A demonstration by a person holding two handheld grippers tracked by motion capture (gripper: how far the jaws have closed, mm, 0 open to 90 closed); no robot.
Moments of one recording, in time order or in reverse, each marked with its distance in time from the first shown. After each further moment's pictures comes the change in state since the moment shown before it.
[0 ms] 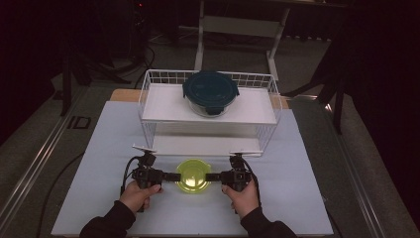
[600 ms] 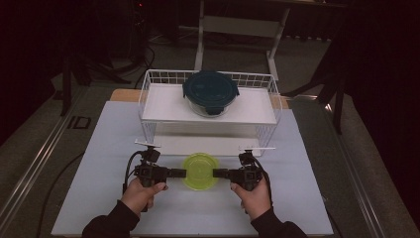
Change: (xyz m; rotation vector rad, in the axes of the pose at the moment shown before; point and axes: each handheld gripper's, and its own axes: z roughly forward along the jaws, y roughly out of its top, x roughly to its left) left arm -0.051 0.009 -0.016 -0.050 0.003 0.096; right arm 0.021 0.003 -0.044 -0.075 -0.006 -0.117
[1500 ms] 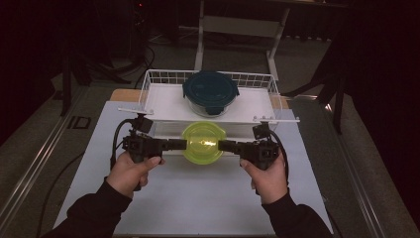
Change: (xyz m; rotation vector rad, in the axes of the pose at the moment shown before) left arm -0.082 0.057 -0.070 -0.126 -0.018 0.143; right arm 0.070 0.056 -0.072 -0.144 0.025 -0.135
